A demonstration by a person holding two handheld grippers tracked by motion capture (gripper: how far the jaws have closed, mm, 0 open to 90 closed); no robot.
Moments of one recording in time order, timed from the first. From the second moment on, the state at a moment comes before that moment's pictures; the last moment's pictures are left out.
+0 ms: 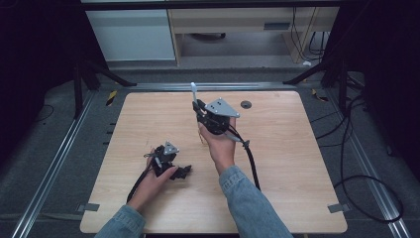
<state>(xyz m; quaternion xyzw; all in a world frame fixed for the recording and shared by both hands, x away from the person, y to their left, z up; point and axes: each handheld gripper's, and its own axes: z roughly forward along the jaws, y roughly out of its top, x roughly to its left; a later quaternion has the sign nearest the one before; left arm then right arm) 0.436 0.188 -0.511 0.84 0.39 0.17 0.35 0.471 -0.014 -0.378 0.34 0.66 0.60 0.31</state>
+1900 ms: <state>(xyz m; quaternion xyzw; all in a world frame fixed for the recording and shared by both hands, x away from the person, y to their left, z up) 0.436 0.189 -0.511 0.84 0.39 0.17 0.34 0.478 -0.019 -0.438 0.35 0.66 0.58 0.32</state>
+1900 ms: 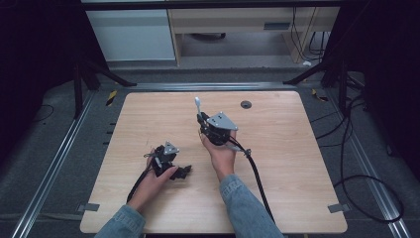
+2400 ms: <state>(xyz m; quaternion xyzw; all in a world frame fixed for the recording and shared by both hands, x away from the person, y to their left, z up) 0.436 0.189 -0.511 0.84 0.39 0.17 0.34 0.478 -0.017 -0.448 0.34 0.67 0.58 0.32</state>
